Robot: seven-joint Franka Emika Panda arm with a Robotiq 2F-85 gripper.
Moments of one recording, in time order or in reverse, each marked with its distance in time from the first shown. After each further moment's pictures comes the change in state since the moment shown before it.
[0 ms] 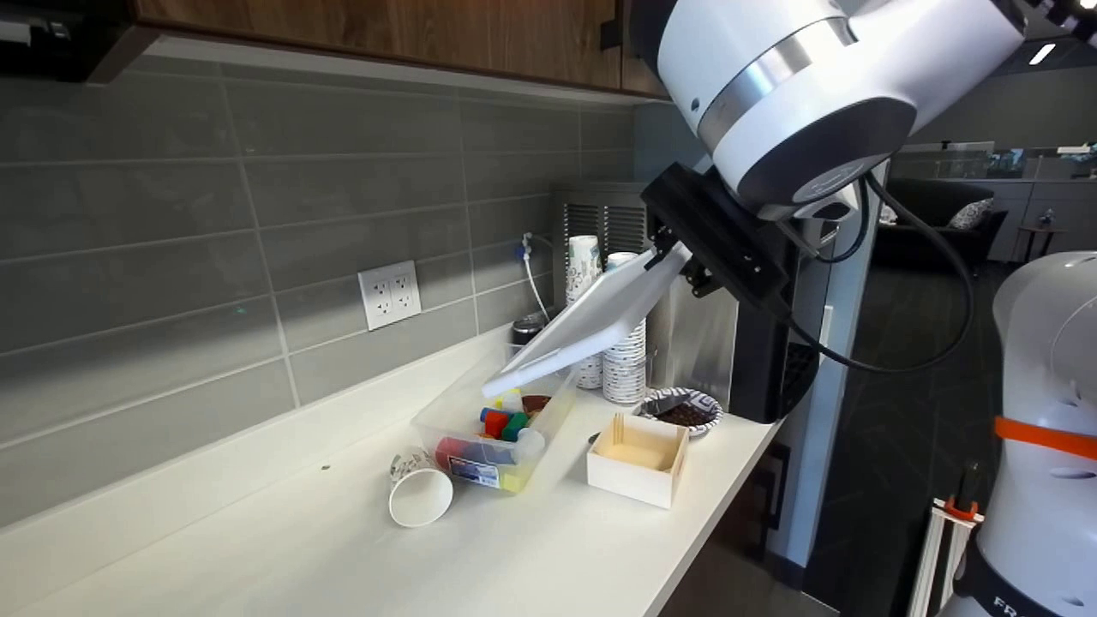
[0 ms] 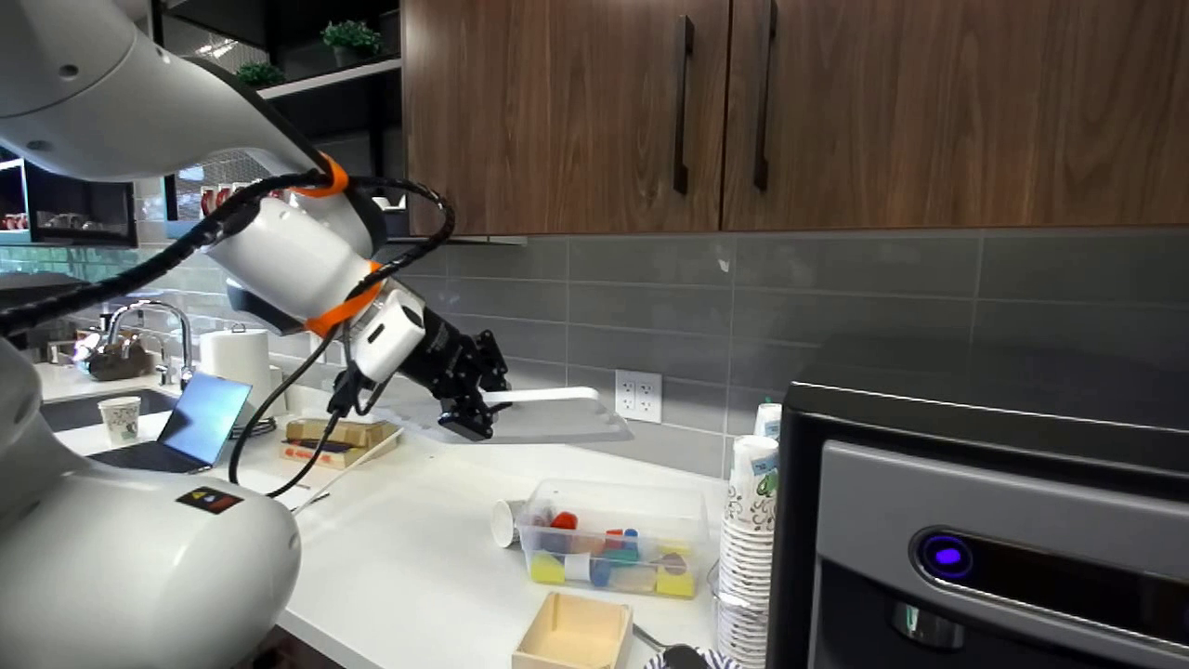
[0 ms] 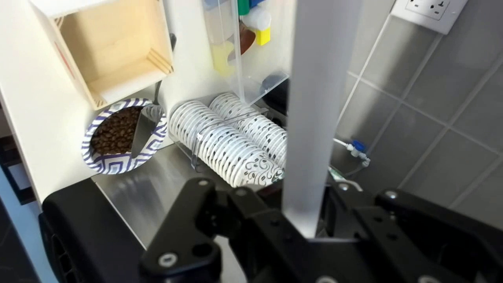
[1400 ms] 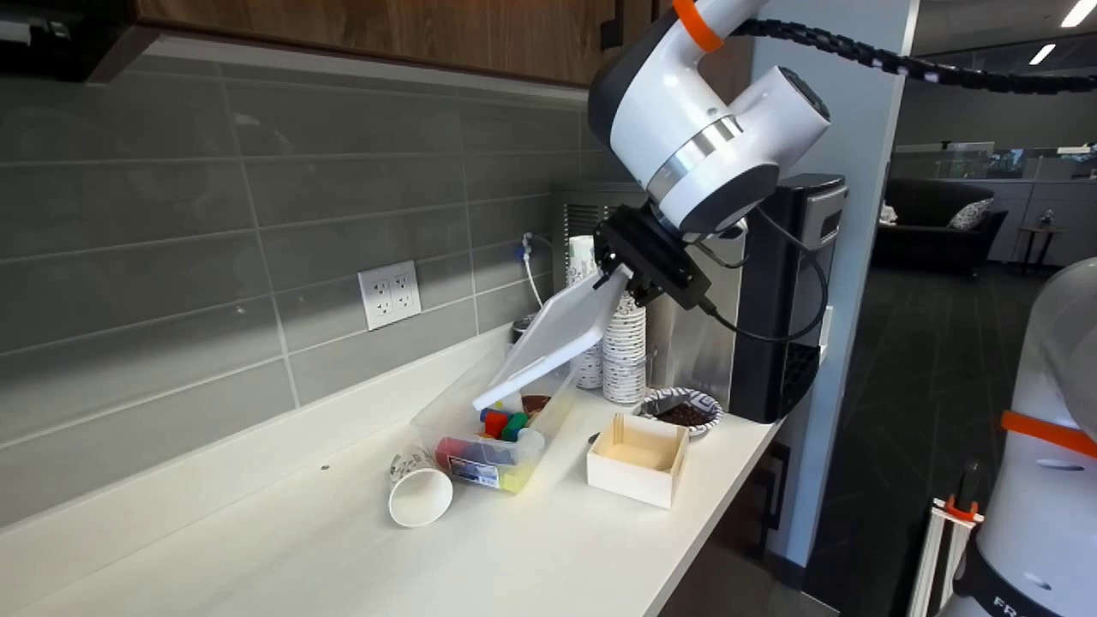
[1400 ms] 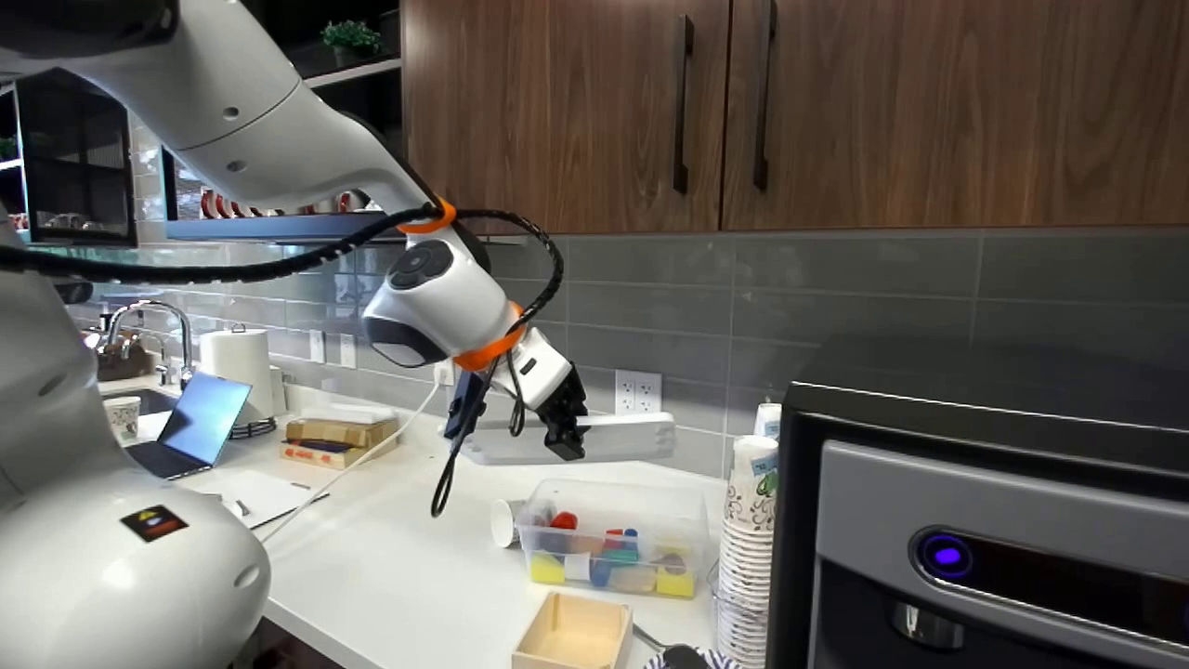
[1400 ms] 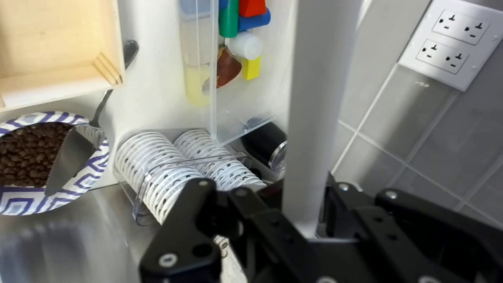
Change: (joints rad) arm -0.288 0.248 -0.093 0.080 -0.415 -0.448 0.035
